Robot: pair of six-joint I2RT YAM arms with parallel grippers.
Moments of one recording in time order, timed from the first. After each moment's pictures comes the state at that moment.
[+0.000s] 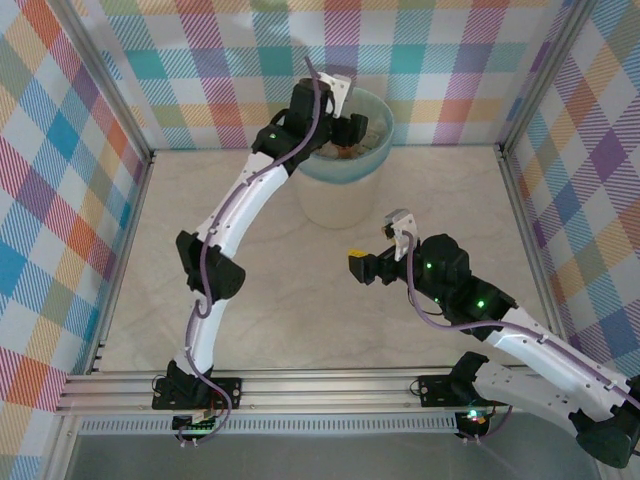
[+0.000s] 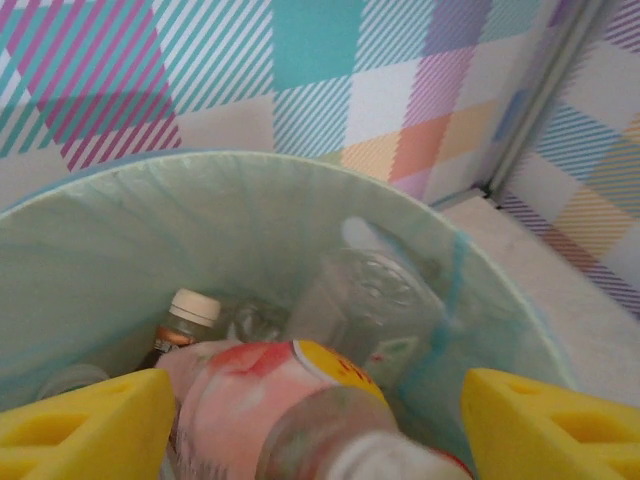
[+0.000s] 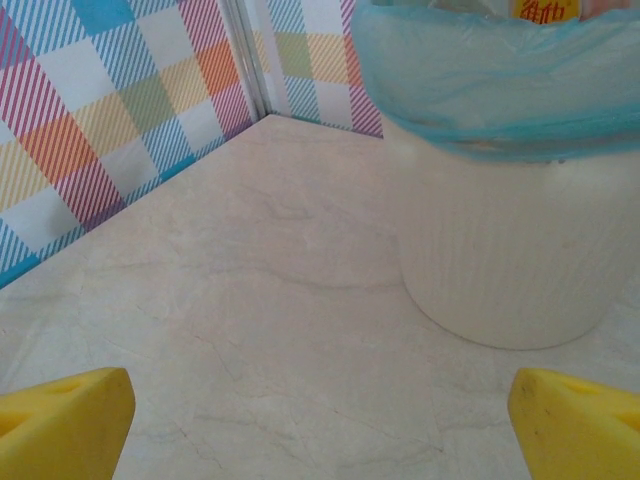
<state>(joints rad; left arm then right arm) -0.58 2.17 2.49 -0.67 0.00 -0.09 0.82 0.82 0.78 -0.23 0.07 0.18</state>
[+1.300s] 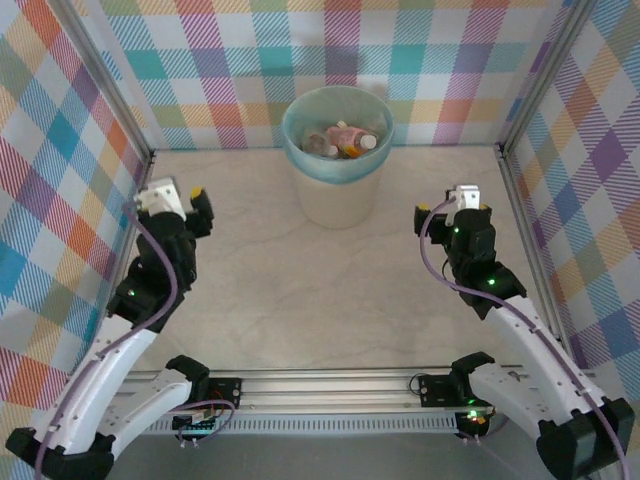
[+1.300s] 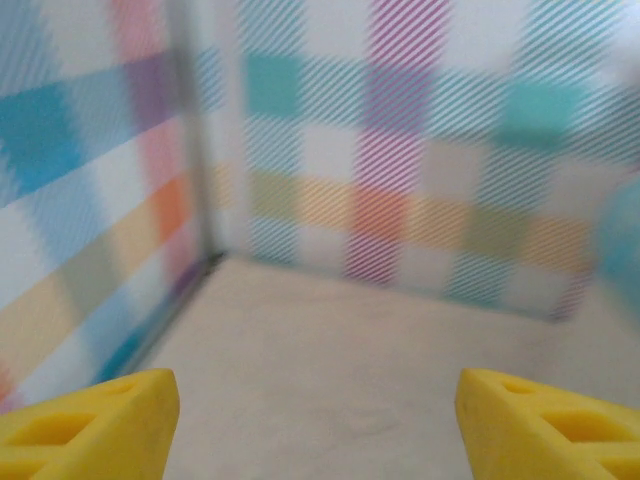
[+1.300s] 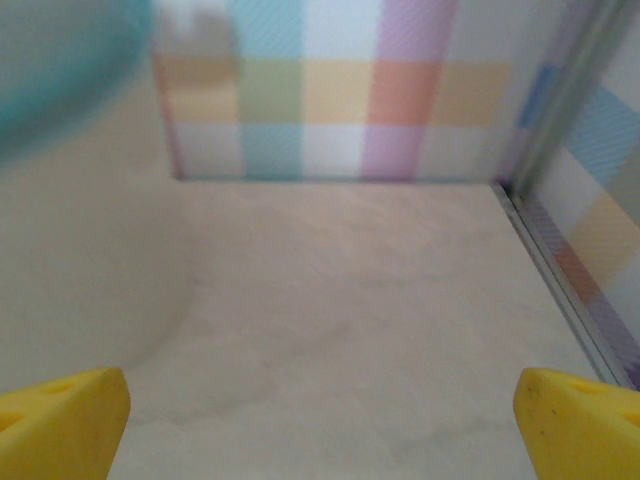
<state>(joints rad) -0.40 0.78 0.89 -0.34 -0.74 -0.17 0.33 0.88 0.73 -0.20 0.38 0.08</state>
